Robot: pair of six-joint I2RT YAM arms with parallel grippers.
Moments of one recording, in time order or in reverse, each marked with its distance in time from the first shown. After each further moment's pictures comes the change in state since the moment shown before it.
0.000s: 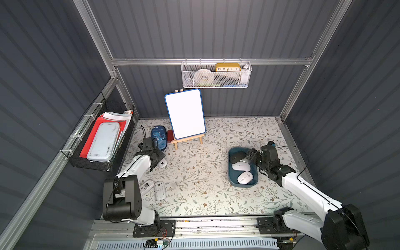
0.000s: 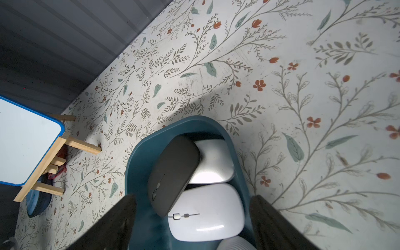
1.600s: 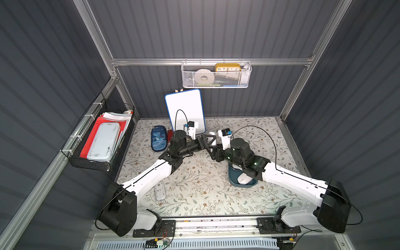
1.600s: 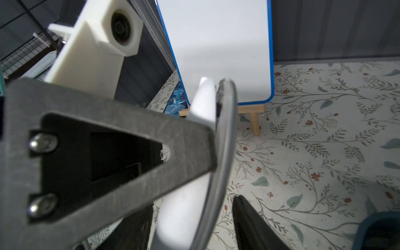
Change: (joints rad) left arm -0.560 -0.074 0.055 0.665 0.512 -0.122; right arm 0.520 0.256 0.395 0.187 -0.092 -0.316
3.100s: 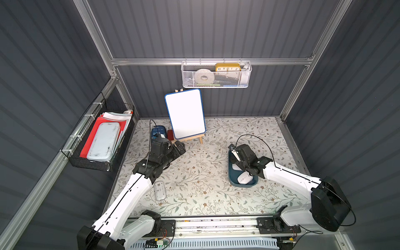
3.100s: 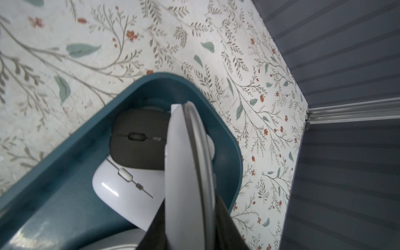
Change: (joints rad) left arm 0.181 -0.349 -0.023 -0.792 -0.562 0.056; right arm -0.199 0.018 -0.190 -0.379 0.439 -0.834
